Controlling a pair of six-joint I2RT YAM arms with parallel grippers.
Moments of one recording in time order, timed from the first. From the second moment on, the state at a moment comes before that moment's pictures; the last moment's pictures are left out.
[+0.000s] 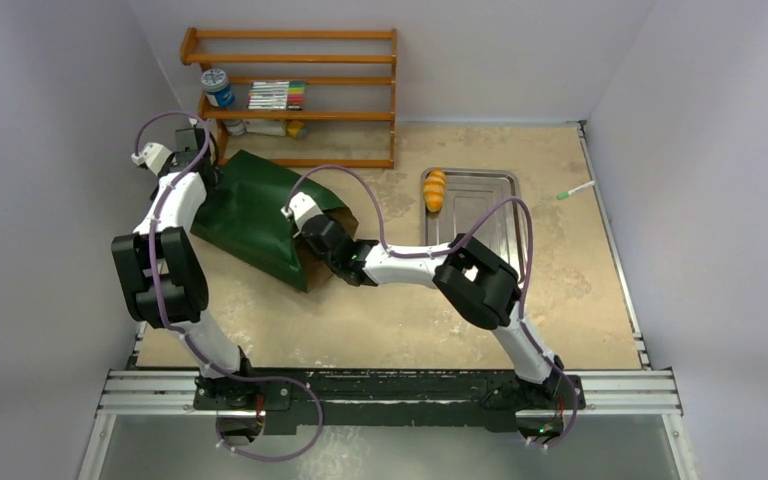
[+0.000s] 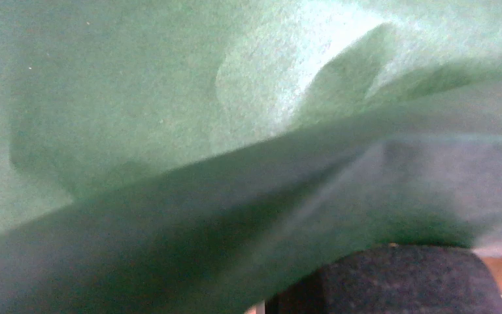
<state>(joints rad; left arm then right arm) 0.19 1.75 1.36 -0.56 -0.55 -0.86 1.05 2.19 1.53 0.17 0.43 0.00</state>
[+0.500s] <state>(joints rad) 0.20 1.69 1.36 -0.54 -0.50 -0.86 1.05 2.00 1.41 0.02 0.45 0.11</state>
